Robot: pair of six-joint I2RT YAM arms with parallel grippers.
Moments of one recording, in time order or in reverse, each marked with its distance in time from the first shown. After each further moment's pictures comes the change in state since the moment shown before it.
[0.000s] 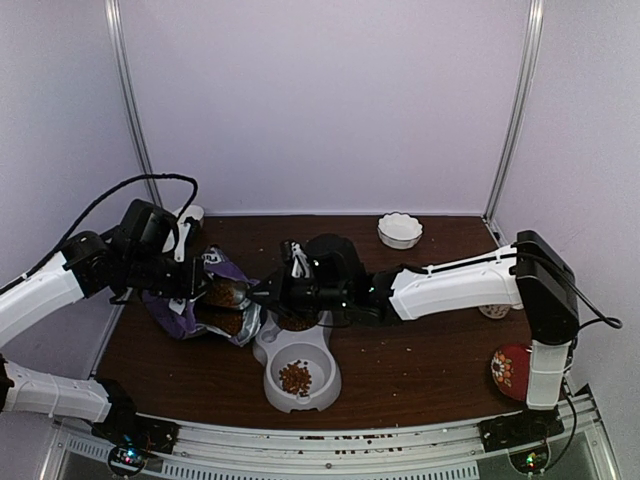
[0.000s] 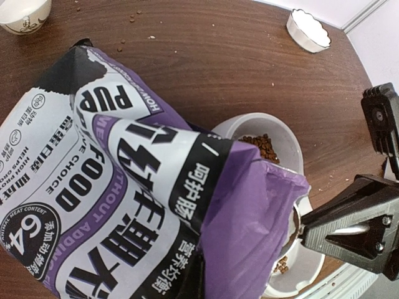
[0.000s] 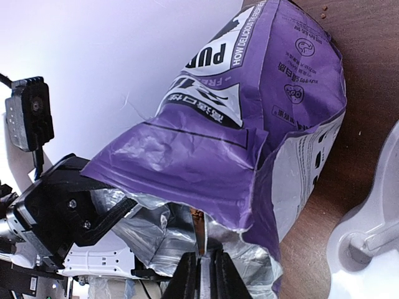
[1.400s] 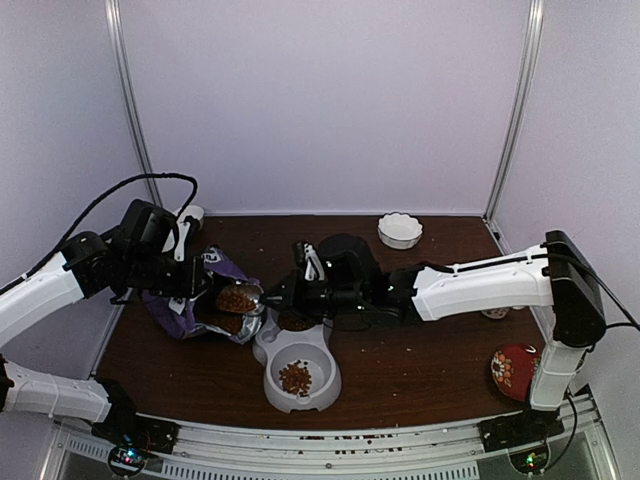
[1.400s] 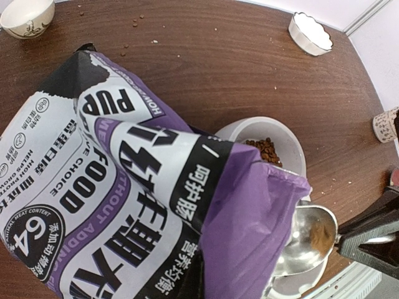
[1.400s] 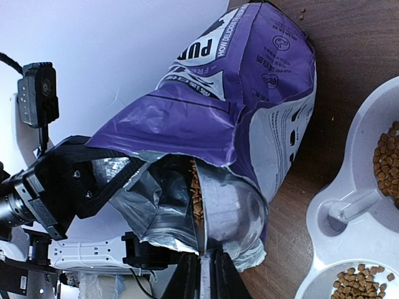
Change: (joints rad) left arm -0.003 -0.001 -0.002 0.008 -0.021 0.008; right arm 0.017 -0.127 -0.087 -0.101 0.059 -0.025
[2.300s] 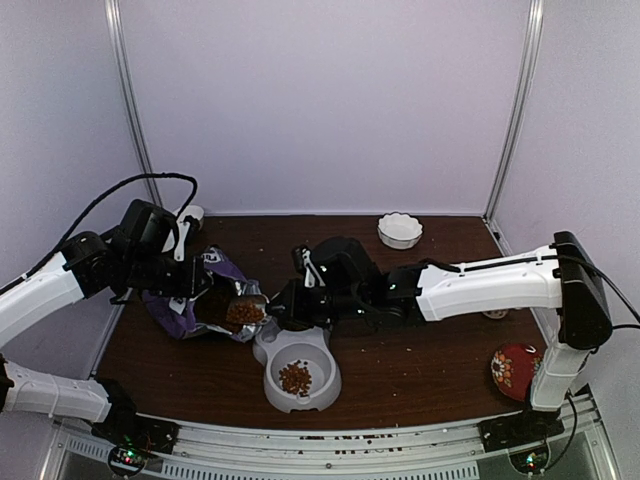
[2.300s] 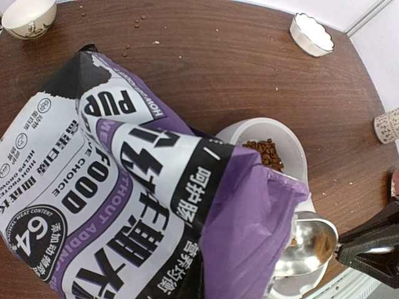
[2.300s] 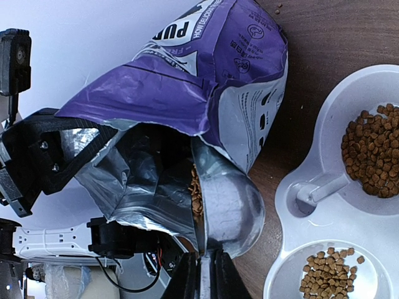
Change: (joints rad) left arm 0.000 0.000 0.000 0.000 -0.007 0.010; right arm 0.037 -0.031 0.032 -0.195 0.076 -0.101
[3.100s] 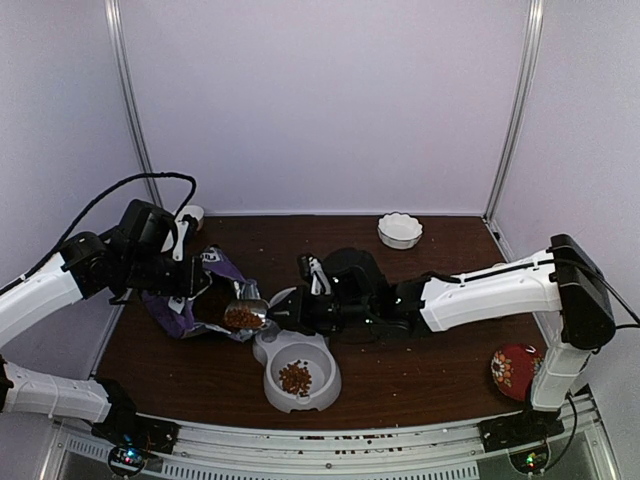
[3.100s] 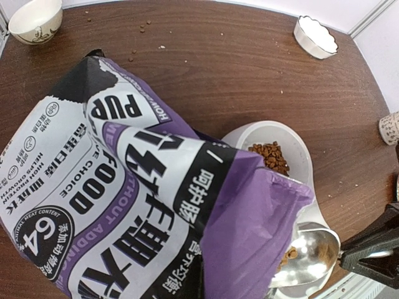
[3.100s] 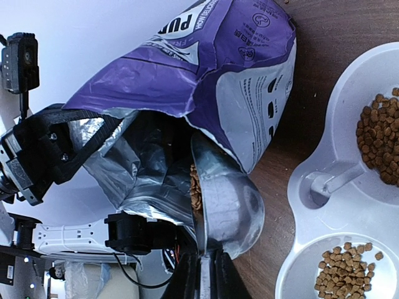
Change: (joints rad) left arm -0.003 -0.008 0.000 -0.003 -0.029 0.016; right arm -0.002 -0.018 -0.110 0.159 -0.045 0.061
